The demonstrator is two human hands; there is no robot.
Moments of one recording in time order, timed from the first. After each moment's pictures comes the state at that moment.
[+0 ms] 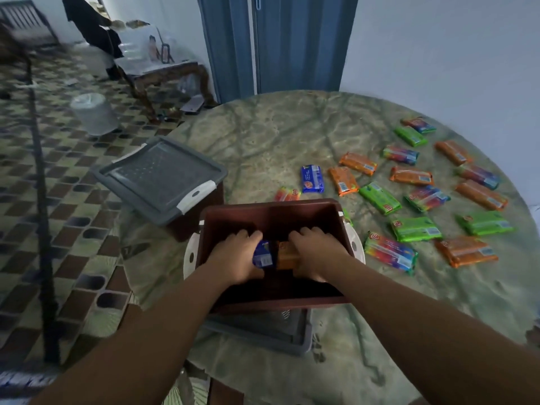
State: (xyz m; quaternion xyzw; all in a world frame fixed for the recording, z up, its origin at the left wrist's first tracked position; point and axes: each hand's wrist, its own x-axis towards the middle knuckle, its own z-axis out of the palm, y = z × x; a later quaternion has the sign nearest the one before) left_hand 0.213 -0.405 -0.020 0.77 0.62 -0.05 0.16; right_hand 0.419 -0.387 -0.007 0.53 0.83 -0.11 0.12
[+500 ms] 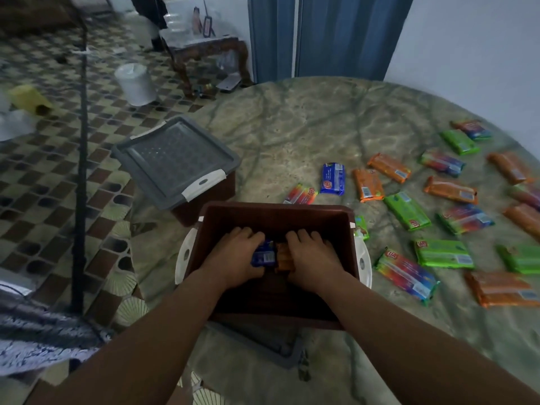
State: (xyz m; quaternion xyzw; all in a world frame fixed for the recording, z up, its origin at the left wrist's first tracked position) left_hand 0.217 -0.403 -0.043 0.75 0.65 -0.01 0.14; right_hand 0.413 -0.370 -0.037 0.50 0.86 -0.12 0.09
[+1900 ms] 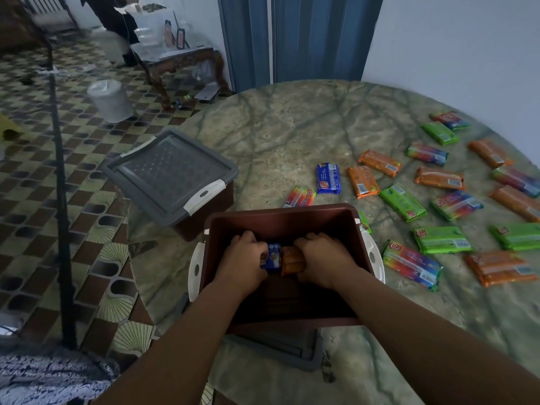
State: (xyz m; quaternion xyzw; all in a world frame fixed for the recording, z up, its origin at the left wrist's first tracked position) left_hand 0.217 -0.407 -0.034 0.71 0.68 0.03 0.16; right_hand 0.410 -0.365 -0.028 0.52 0.84 -0.14 0.09
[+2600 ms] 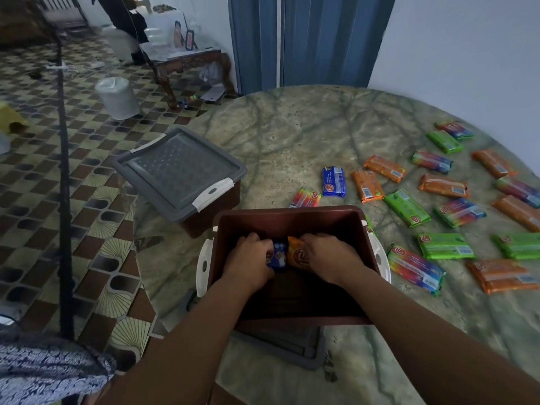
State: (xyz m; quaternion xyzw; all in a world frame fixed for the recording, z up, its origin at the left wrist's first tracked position) left_hand 0.219 -0.408 -0.030 0.68 0.70 0.04 0.20; right_hand 0.410 -0.363 -0.024 0.56 0.80 -0.20 0.03
